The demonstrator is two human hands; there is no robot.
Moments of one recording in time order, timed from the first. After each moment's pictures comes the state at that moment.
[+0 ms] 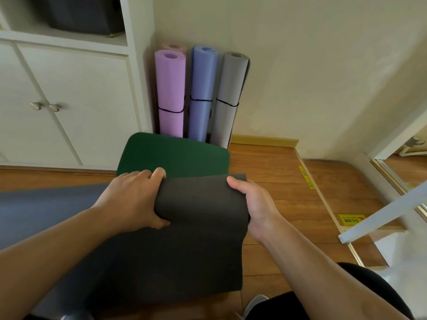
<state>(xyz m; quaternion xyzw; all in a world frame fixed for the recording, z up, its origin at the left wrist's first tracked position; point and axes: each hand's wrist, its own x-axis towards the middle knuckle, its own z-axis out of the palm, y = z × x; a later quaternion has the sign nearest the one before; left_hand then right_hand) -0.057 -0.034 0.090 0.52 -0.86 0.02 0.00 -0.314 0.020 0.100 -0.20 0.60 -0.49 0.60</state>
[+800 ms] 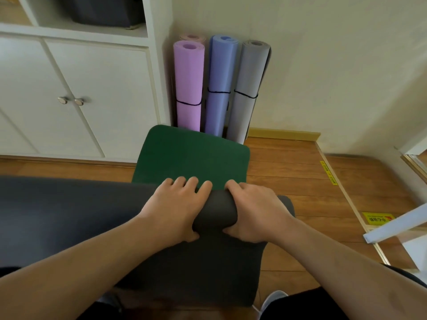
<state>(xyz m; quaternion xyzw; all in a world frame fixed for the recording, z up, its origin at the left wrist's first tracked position) -0.090 -0.003 0.078 0.45 -0.89 0.08 -0.06 -0.301 0.014 0.077 -0.82 0.57 0.00 0.03</state>
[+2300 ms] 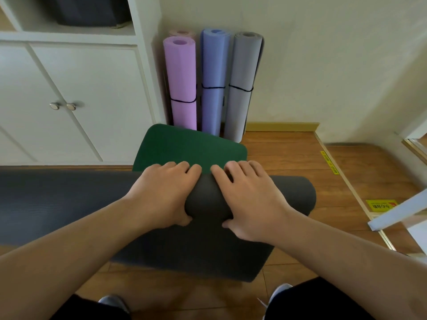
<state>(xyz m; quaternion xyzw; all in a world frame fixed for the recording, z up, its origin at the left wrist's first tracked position) -0.080 -0.017 0.116 0.44 -0.89 0.08 -0.05 -0.284 0.019 0.091 -0.83 0.55 0.02 -0.10</state>
